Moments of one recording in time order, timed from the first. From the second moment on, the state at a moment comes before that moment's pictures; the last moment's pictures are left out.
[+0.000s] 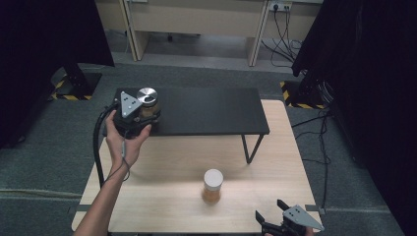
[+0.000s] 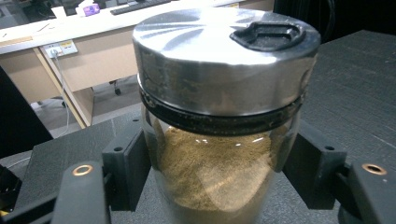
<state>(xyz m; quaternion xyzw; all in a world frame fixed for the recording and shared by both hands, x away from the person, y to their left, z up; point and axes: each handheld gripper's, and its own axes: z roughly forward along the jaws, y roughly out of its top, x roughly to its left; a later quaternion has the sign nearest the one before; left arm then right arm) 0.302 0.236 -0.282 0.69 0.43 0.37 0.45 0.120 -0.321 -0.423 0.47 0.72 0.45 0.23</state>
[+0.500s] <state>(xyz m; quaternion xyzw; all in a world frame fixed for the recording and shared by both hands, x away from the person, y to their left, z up) 0.308 0.242 -0.283 0.68 0.44 0.36 0.47 0.122 -0.320 -0.424 0.47 0.72 0.45 0.23</state>
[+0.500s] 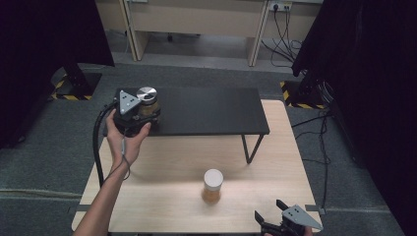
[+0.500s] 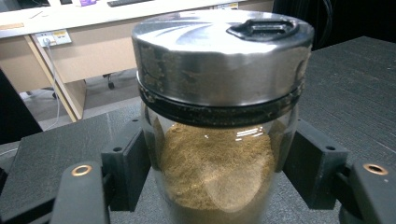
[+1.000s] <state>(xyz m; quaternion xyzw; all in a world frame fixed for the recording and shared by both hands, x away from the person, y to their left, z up) 0.302 0.245 -0.291 0.67 0.44 0.36 0.48 0.121 -0.320 -0.423 0.47 0.72 0.45 0.23</state>
